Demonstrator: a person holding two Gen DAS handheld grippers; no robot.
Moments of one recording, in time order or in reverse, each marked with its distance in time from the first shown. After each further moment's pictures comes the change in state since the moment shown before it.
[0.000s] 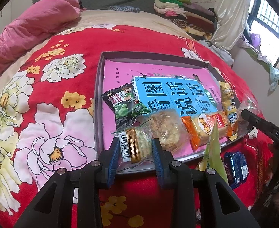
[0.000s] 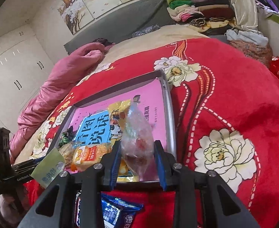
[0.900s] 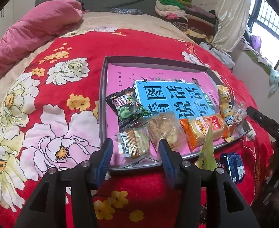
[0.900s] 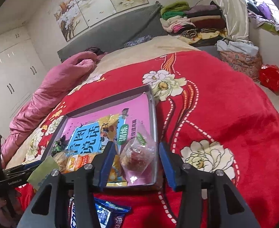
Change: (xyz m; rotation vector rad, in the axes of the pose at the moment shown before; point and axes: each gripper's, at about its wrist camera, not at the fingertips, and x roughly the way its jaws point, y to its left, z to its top) left arm -0.014 0.002 0.000 -0.011 -0.018 0.004; right arm -0.022 -0.004 0.006 -0.004 -0.080 -0.085
